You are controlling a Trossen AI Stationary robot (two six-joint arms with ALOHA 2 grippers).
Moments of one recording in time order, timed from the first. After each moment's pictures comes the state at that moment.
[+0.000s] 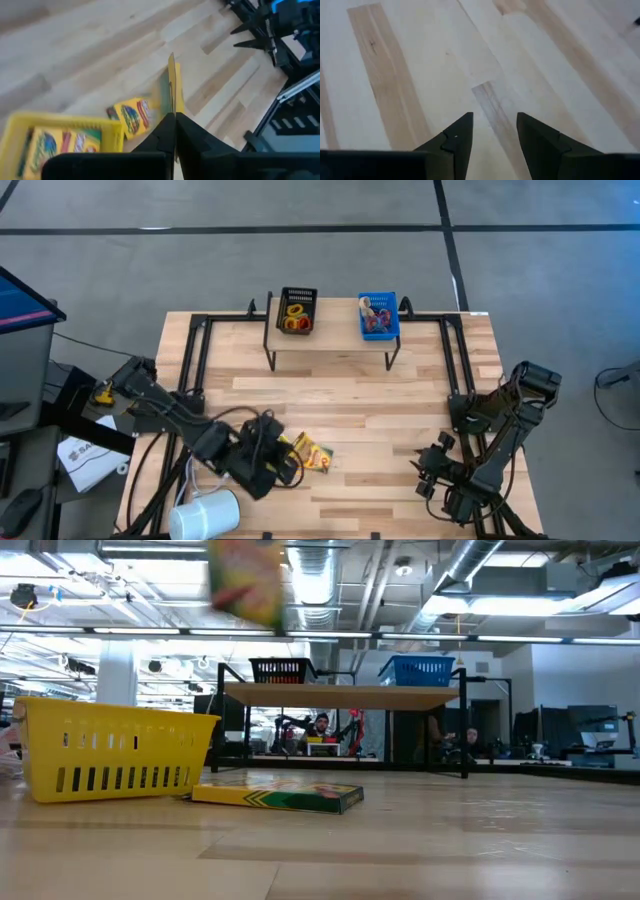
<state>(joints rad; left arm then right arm) -0.63 1.65 1.57 -1.02 -0.64 -1.43 1.12 1.63 0.84 -0.93 0.74 1.62</state>
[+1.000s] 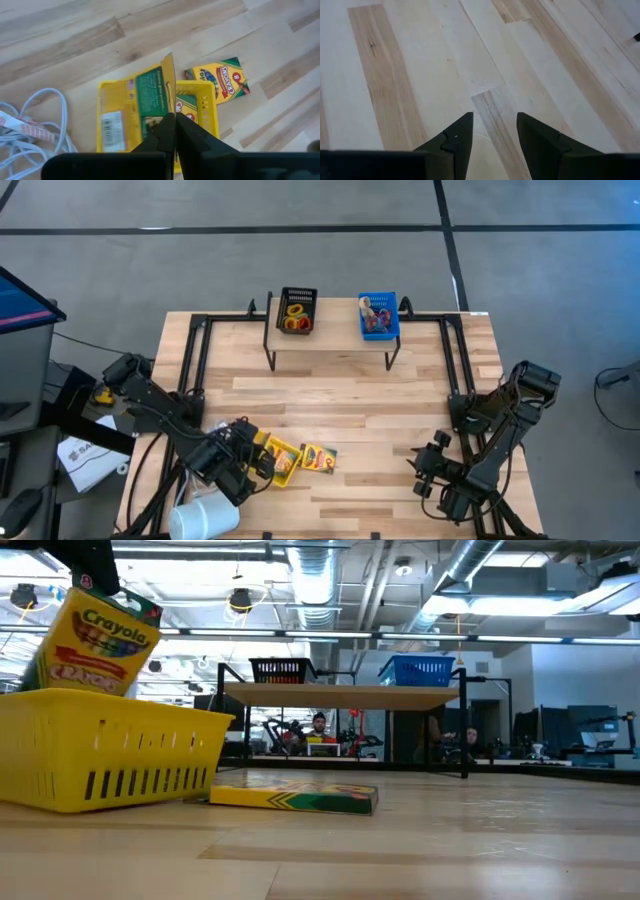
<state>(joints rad) -0.75 1.57 1.28 -1.13 -0.59 -1.82 1.09 1.63 0.84 -0.90 0.76 1.52</state>
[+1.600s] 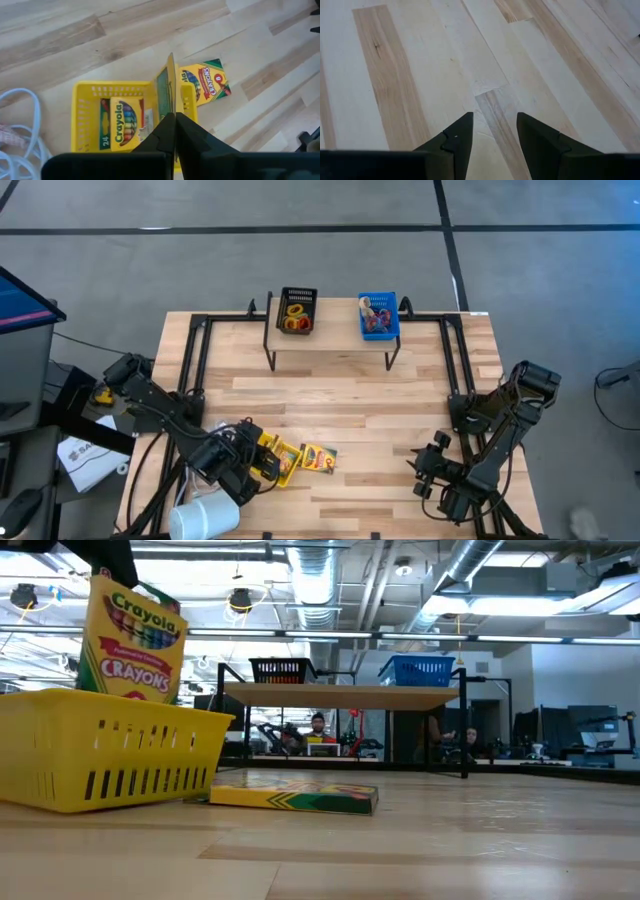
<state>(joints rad) -0.73 1.58 1.28 -1.04 -0.60 -1.79 1.09 1.63 0.84 -0.89 0.76 1.52</state>
